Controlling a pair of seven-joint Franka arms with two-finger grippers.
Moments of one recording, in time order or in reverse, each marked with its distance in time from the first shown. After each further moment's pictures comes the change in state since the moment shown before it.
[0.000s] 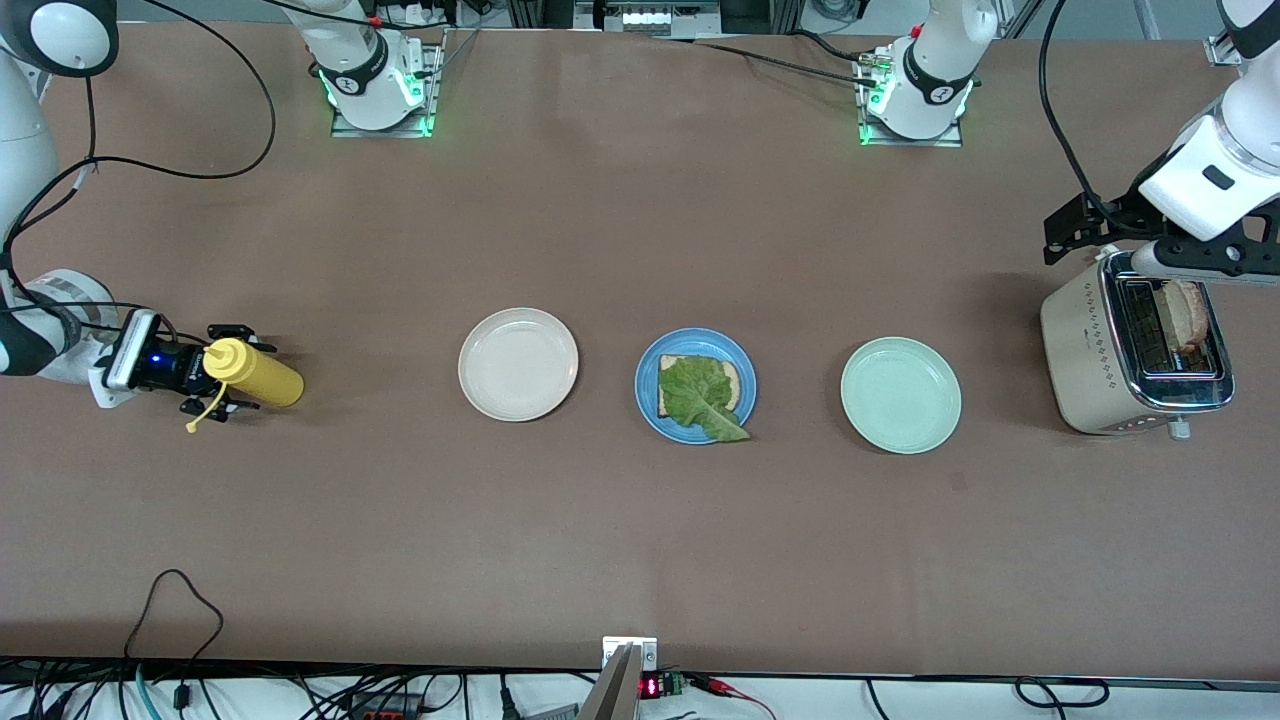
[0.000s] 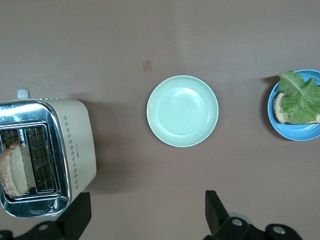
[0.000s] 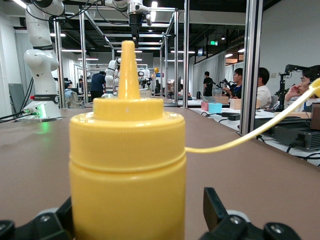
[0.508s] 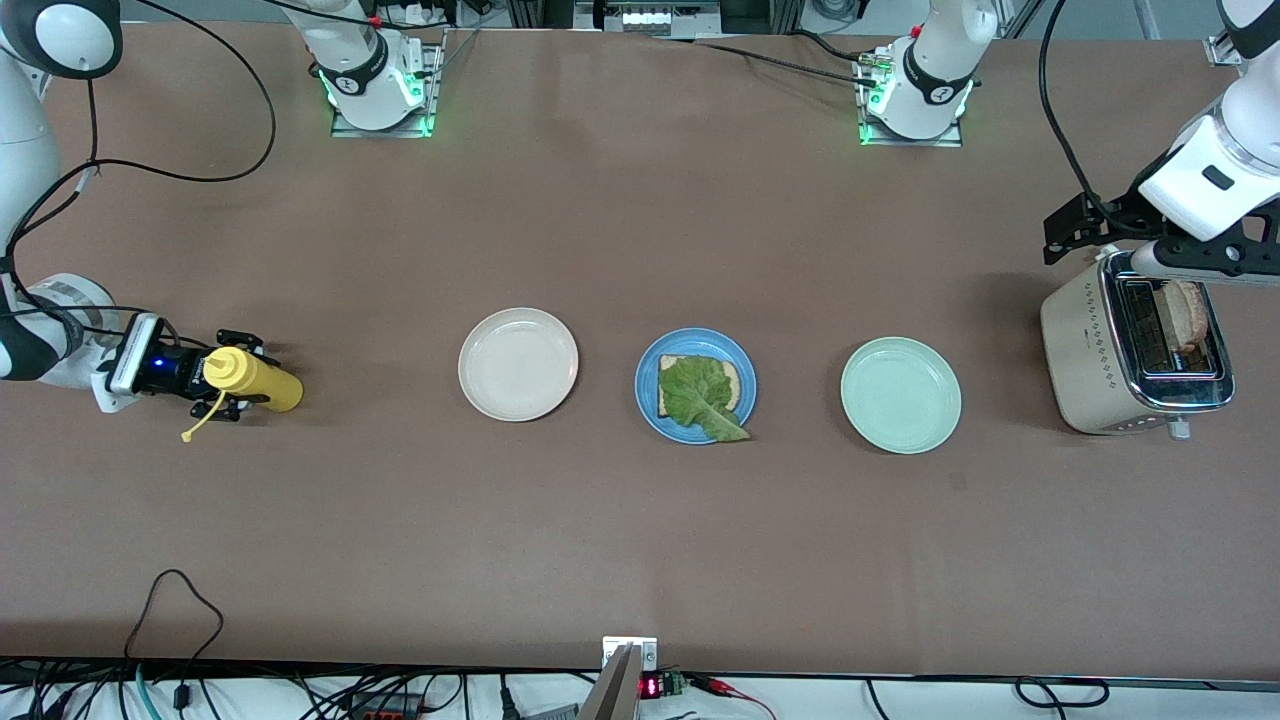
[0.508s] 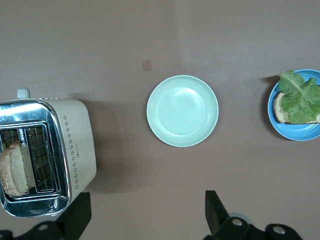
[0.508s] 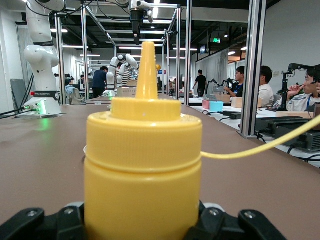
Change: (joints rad) left arm 0.000 0.000 0.000 0.000 0.000 -0.001 -0.001; right arm 0.022 -0.001 0.001 0.017 0.000 0.016 0.004
